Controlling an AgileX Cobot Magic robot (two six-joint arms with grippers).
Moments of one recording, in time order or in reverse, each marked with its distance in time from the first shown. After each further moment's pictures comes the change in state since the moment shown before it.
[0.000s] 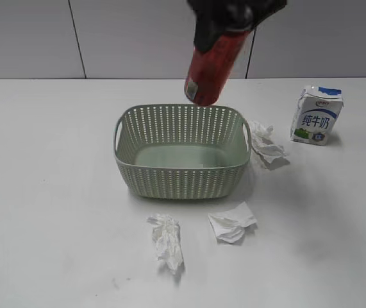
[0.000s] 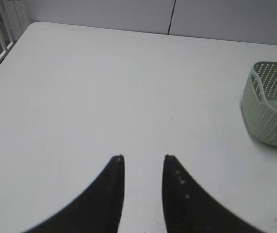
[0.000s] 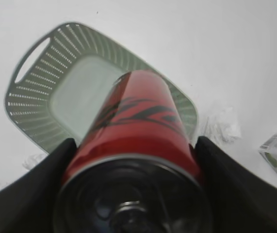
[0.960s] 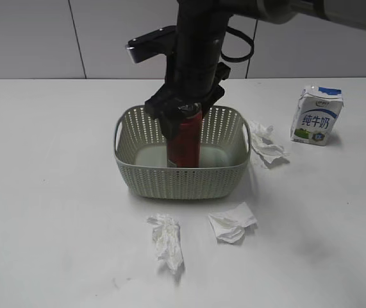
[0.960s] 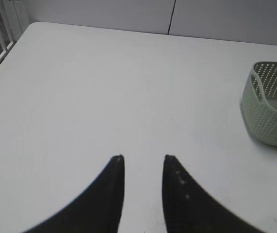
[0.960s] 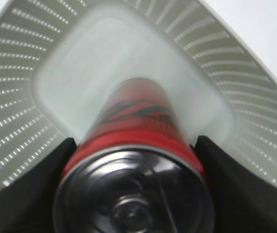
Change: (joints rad) left arm 0.000 0.000 0.000 0.000 0.000 0.000; right arm 0.107 0.321 -0.015 -0.040 -0.044 -0.012
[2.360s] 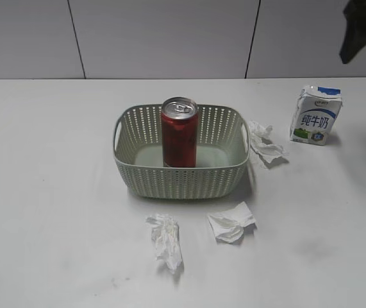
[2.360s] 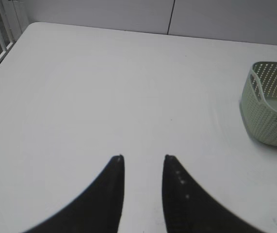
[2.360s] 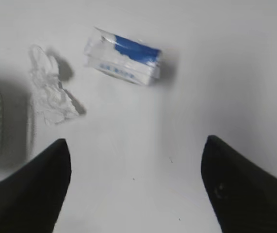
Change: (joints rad) left arm 0.000 0.000 0.000 0.000 0.000 0.000; right arm -0.594 -0.347 0.197 0.045 0.025 0.044
